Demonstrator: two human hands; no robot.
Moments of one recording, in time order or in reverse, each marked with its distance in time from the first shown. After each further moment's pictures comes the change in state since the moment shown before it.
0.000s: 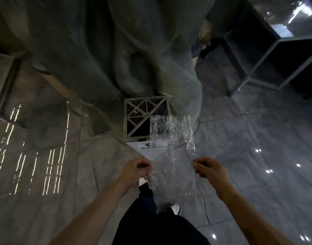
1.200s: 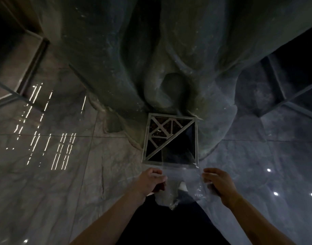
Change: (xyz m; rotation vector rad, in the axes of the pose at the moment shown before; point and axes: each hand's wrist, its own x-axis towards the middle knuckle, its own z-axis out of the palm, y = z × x) left_hand 0.093 0.024 -0.049 -0.382 0.074 -0.378; right_hand 0.144 -0.068 0.066 -0.133 -0.046 0.279
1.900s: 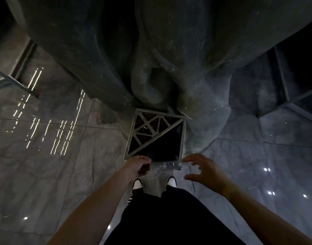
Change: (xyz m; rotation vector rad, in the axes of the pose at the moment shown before) left_hand 0.067 0.037 0.045 -0.184 0.183 -0.202; right_hand 0.035 -0.056 -0.054 -0.842 -0.369 -0.752
